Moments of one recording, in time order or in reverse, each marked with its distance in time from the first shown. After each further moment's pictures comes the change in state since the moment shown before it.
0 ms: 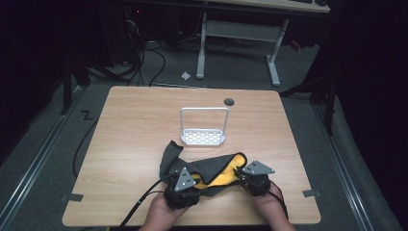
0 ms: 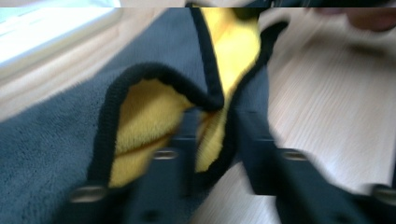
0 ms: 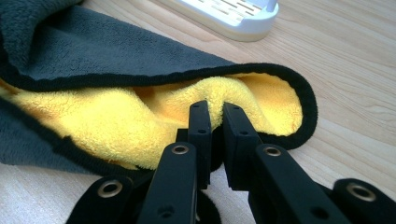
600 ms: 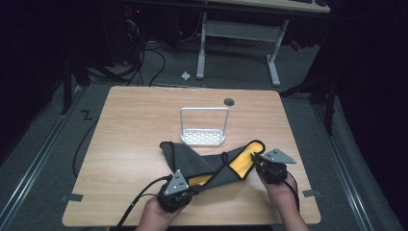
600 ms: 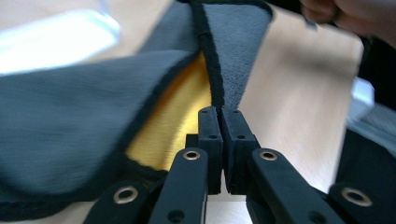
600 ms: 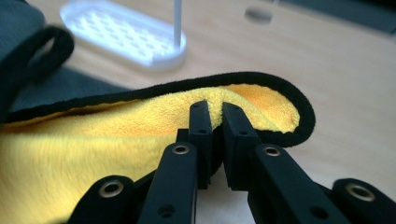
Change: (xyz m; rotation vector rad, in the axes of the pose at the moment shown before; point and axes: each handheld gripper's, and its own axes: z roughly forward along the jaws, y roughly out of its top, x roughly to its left) left arm -0.009 -0.003 -0.016 -0.031 -0.120 -0.015; right arm -0.048 0.008 -0.013 -0.040 -0.133 0.101
